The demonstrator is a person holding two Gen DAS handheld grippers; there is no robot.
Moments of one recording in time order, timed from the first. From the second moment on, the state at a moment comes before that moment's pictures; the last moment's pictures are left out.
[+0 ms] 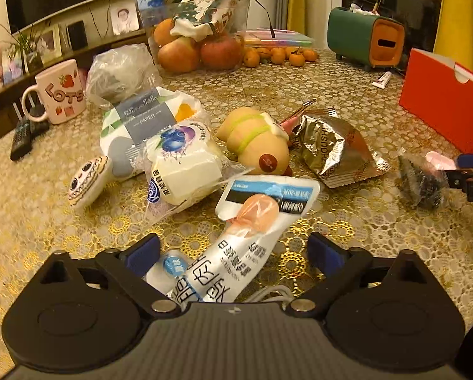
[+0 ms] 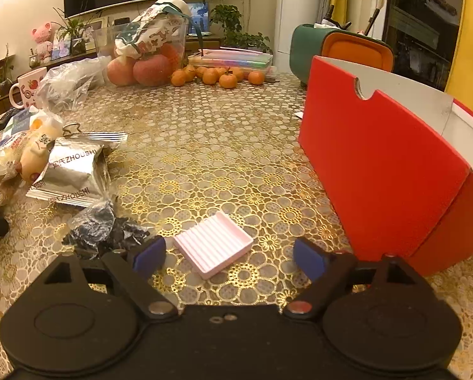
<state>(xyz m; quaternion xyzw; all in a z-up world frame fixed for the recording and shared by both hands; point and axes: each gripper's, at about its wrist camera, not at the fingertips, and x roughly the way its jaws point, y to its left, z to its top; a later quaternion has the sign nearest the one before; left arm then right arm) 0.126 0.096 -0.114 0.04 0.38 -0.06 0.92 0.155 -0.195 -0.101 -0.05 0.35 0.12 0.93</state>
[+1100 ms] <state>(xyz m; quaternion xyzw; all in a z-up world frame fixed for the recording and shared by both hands) 0.100 0.062 -0.074 0.07 0.35 -0.07 0.93 0.134 -0.210 -0.076 -0.04 0.34 0.14 0.93</state>
